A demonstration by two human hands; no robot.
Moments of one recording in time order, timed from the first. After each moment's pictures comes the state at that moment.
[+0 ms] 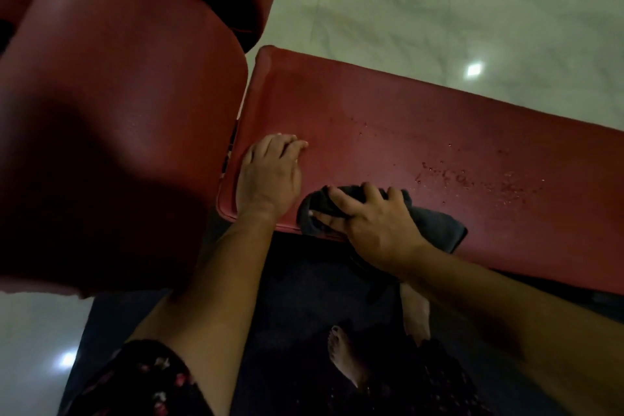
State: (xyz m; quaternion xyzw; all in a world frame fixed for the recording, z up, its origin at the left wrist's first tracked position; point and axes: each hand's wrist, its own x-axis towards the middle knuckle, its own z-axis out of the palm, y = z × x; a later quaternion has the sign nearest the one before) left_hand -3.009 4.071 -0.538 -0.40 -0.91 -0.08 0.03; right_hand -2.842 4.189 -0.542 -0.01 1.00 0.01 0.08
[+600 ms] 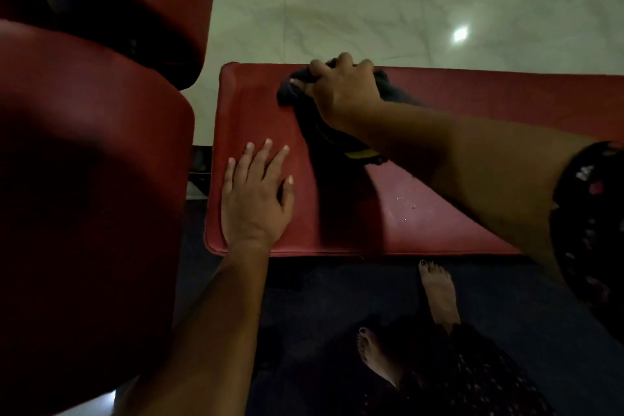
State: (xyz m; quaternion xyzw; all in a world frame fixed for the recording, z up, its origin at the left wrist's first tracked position) left_hand -3.015 4.069 -0.553 -0.41 -0.91 -0.04 0.04; right_hand -3.000 4.292 -0.526 0.19 0.98 0.01 0.09
